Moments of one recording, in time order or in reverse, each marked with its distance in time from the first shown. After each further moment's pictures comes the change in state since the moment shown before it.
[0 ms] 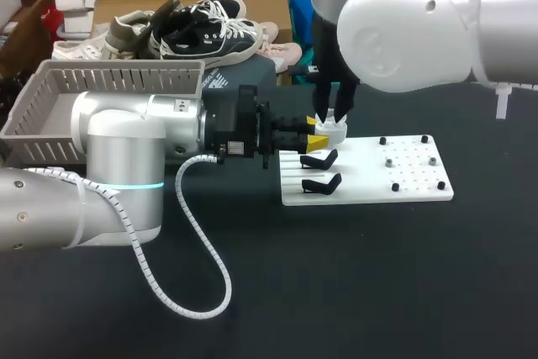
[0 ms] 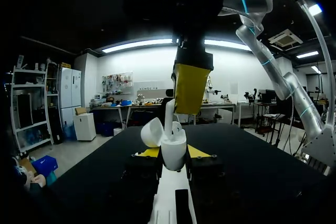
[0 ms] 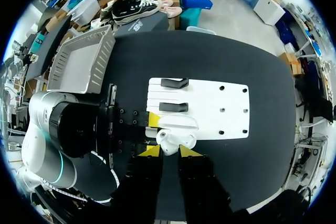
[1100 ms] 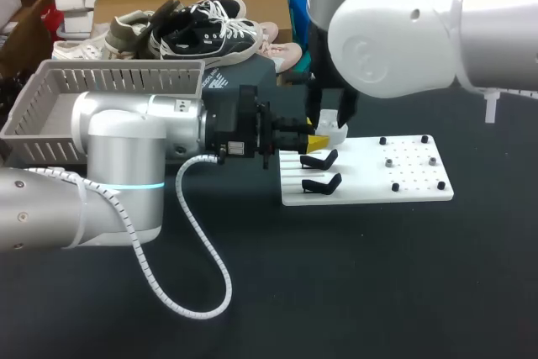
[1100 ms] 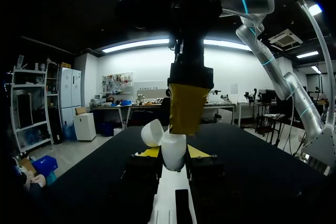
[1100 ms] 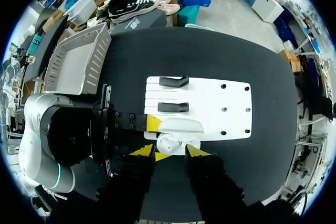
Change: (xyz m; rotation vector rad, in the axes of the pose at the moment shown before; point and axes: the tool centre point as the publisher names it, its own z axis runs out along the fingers) left arm 0.001 0.000 0.000 0.000 0.000 0.000; right arm -0.003 0.000 0.014 0.011 0.016 0.015
